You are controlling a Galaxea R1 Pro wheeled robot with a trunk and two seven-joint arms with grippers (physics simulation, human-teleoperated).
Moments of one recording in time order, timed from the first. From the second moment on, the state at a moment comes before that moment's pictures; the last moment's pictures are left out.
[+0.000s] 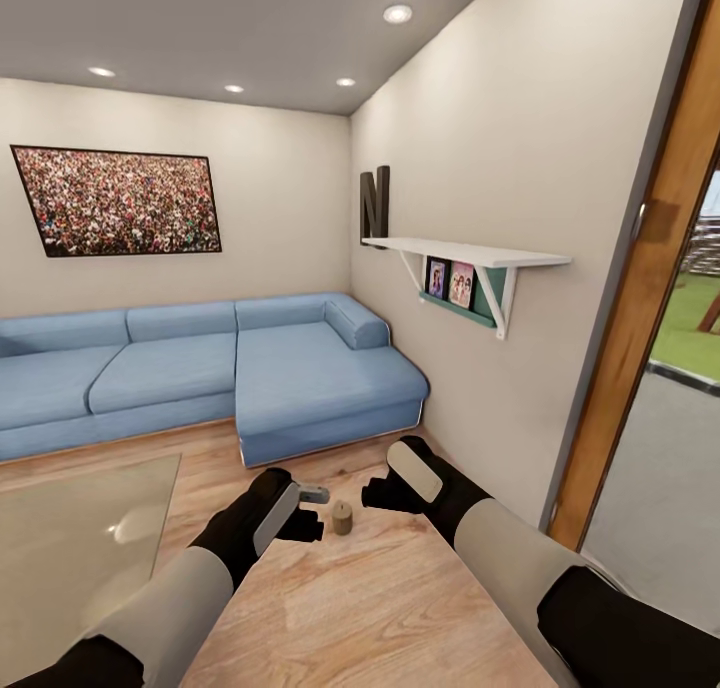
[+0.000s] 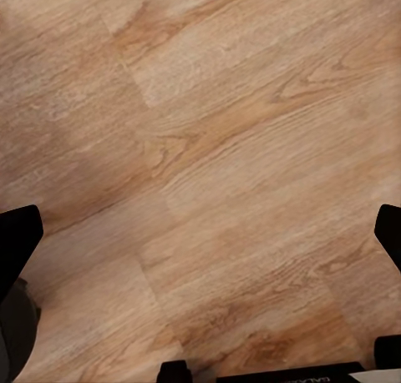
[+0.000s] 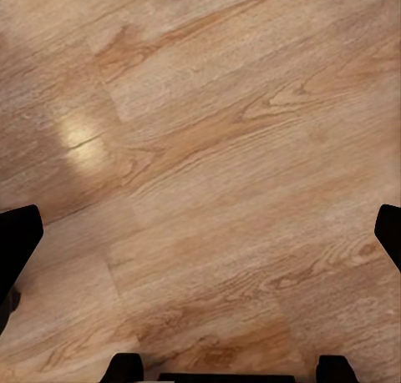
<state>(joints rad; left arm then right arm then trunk) -0.77 -0.10 -0.36 -0.64 0.45 0.97 0.31 -0.94 0.17 0.61 -0.52 -1.18 0.80 -0.72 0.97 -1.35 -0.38</state>
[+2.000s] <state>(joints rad) -0.78 -0.09 -0.14 -0.61 0.45 0.92 0.51 -0.94 0.17 0.64 -0.51 -1.17 0.79 -0.85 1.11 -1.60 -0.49</state>
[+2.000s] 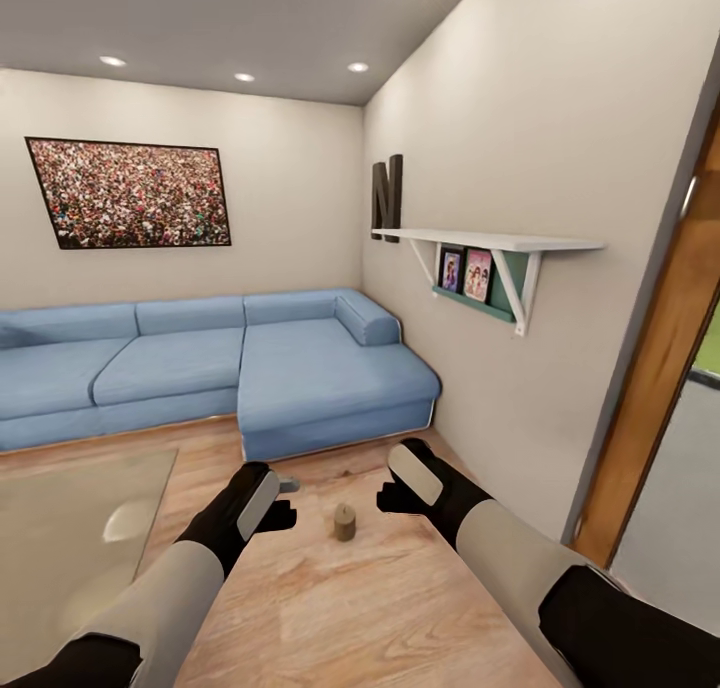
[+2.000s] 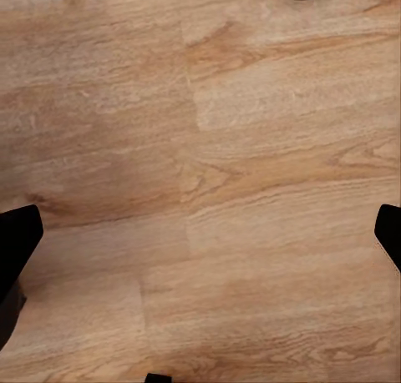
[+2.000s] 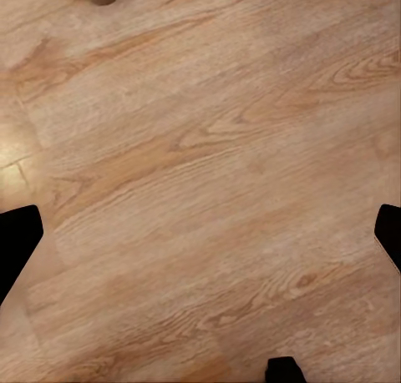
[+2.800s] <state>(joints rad) -0.78 -0.09 -0.14 -0.61 0.45 0.92 0.50 -0.94 0.17 0.65 -0.52 -1.17 0.79 -0.85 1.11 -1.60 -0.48</state>
